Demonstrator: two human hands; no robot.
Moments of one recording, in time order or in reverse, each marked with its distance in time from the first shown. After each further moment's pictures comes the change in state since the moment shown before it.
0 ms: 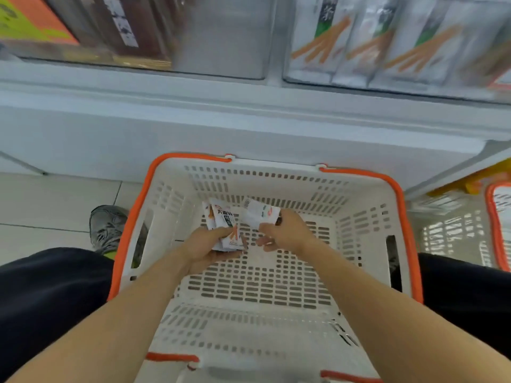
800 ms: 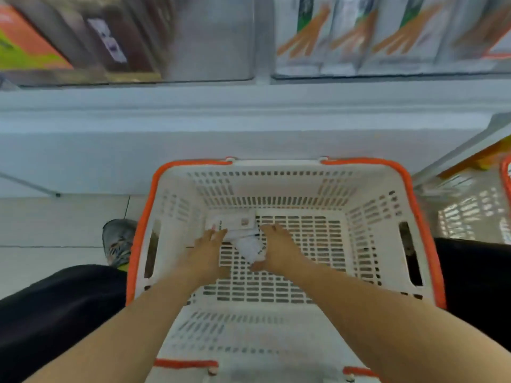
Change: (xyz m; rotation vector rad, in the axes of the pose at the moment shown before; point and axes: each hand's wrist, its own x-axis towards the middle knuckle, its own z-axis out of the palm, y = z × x) left_hand 0.005 -0.013 -0.028 1.515 0.139 0.172; right_hand 0.016 0.036 0.042 -0.624 -0.046 -0.036
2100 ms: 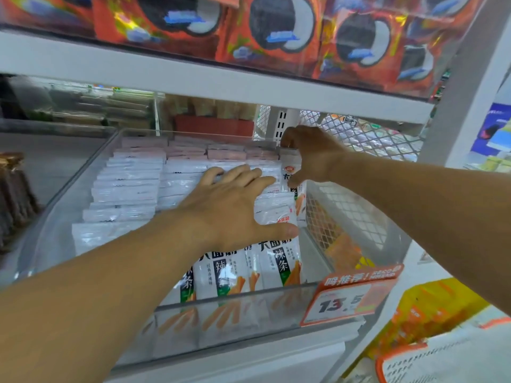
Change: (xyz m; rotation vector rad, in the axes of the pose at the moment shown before) left_hand -0.020 0.365 -0.342 0.457 0.738 0.727; right_hand -0.124 -0.028 -0.553 -0.755 1.048 -0.015
